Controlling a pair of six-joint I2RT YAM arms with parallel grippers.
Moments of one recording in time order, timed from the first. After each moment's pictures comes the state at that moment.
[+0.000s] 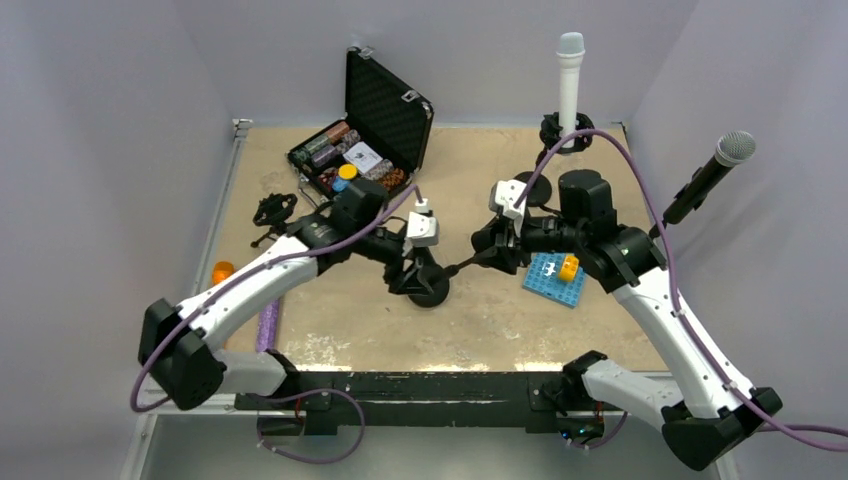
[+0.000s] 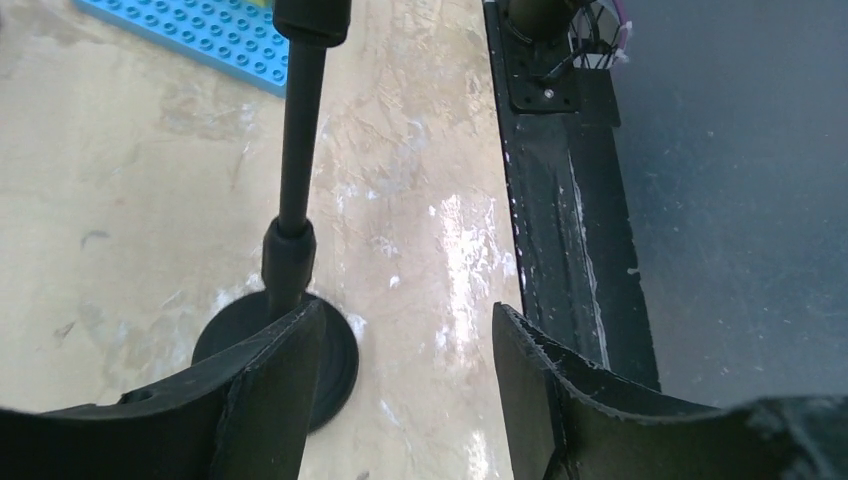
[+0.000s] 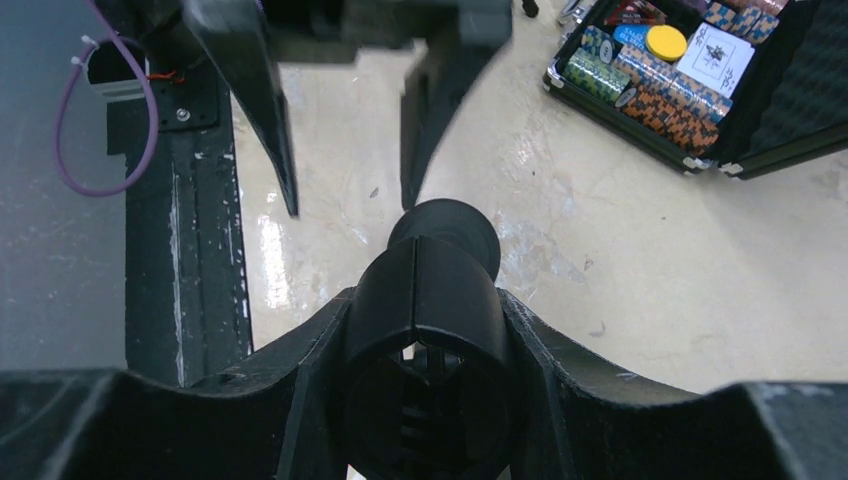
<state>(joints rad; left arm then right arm) -0.66 1.27 1.12 -0.56 0.87 0.42 0.47 1.02 1.19 -0.71 -0.75 -0.45</state>
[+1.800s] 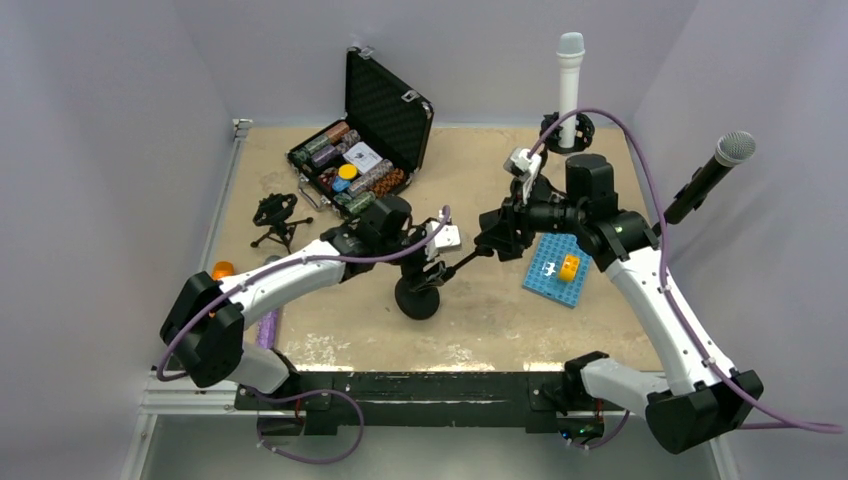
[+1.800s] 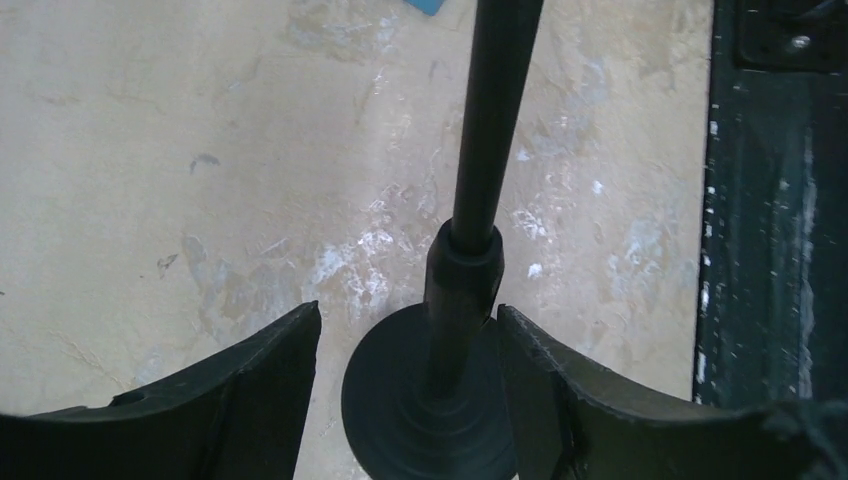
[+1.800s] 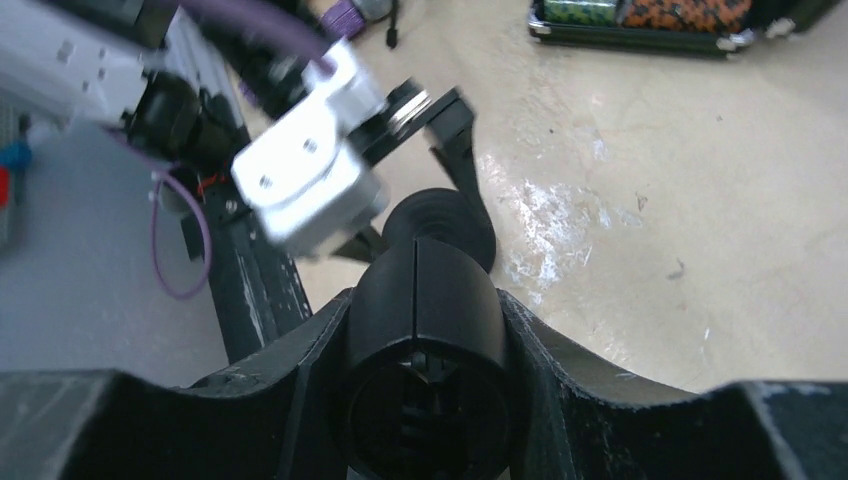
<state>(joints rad) -0.79 1.45 0.98 -0.20 0.47 0.40 0.33 1.11 1.18 -0.63 -0.78 -0.06</state>
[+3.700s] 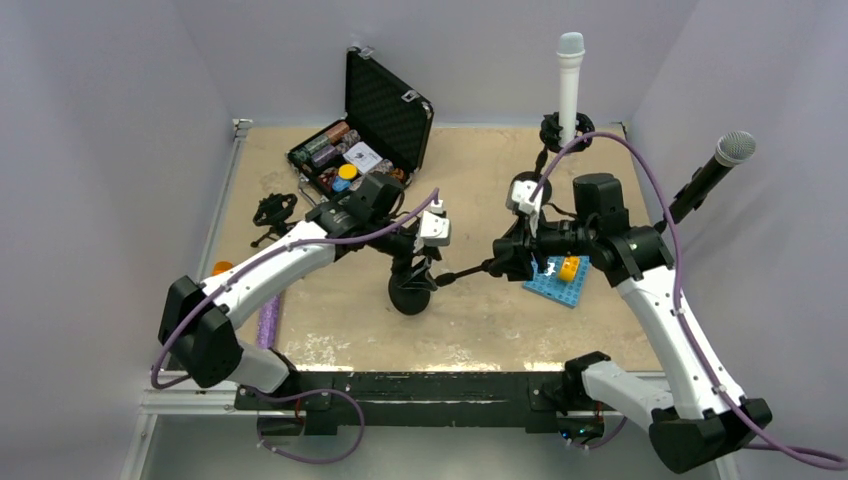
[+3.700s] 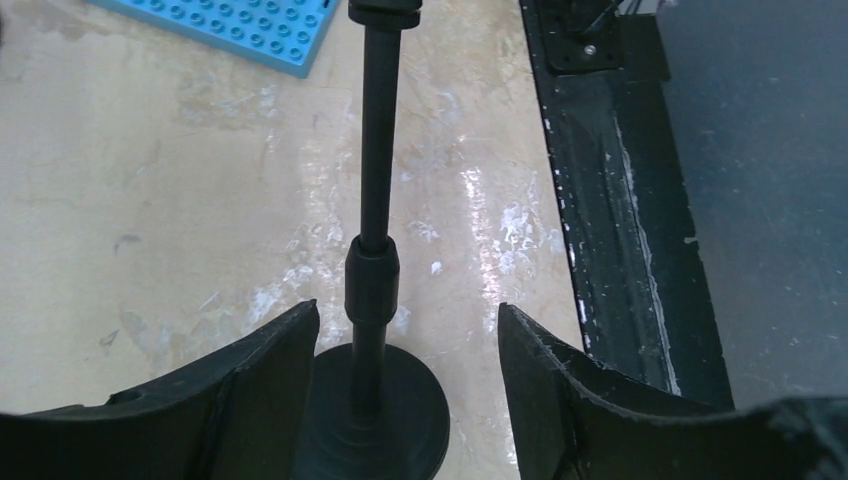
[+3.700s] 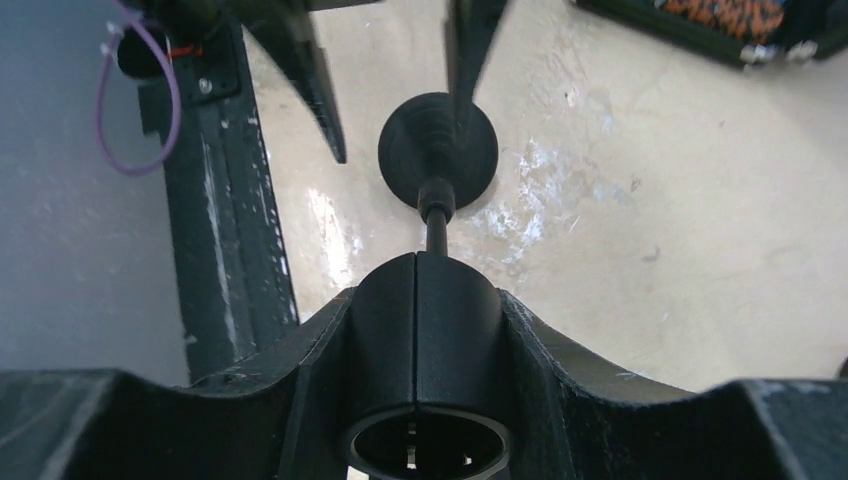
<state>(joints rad) -0.70 1.42 1.18 -0.57 0.81 0.56 0.29 1.04 1.17 -0.87 -0.86 -0.44</state>
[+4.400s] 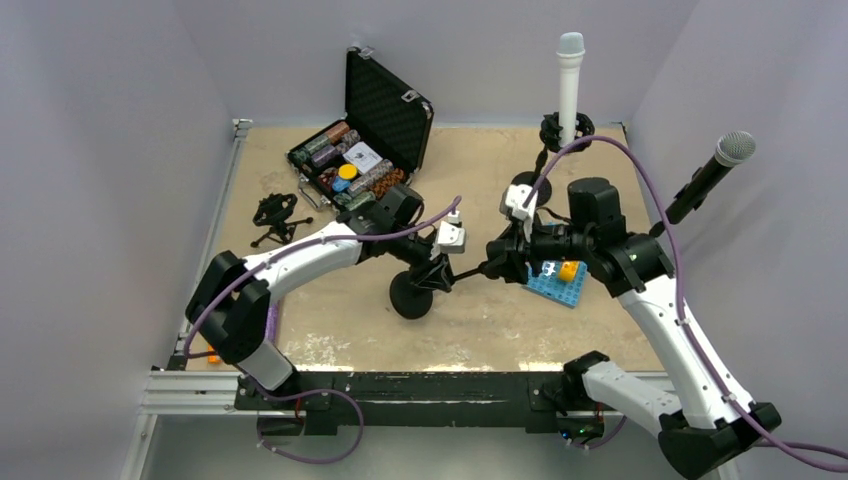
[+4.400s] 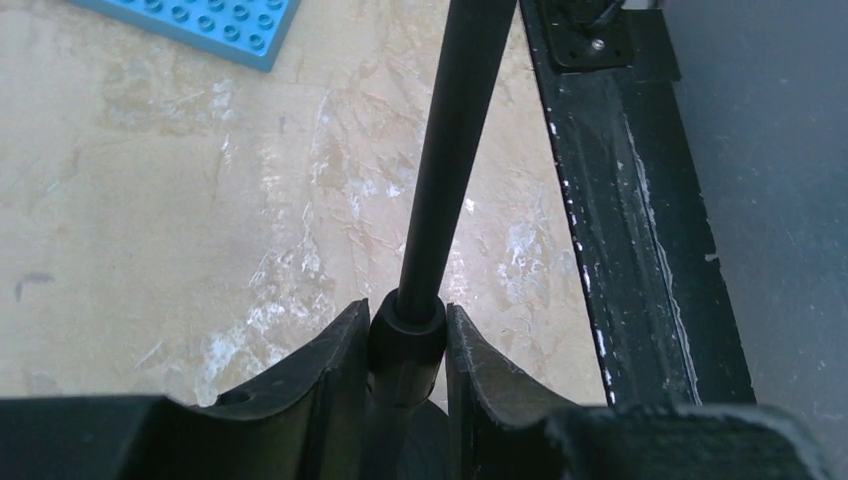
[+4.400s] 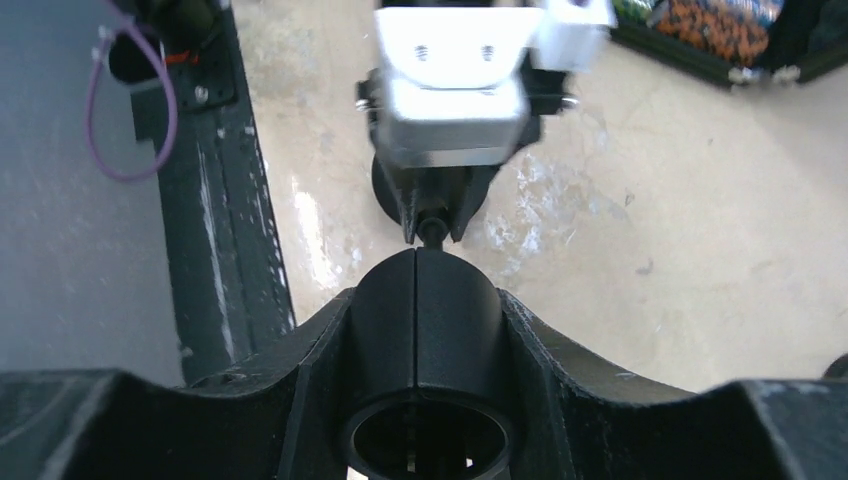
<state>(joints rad) -0.74 1.62 1.17 -0.45 0.90 0.57 0.40 0.96 1.15 -0.84 -0.80 -0.52</state>
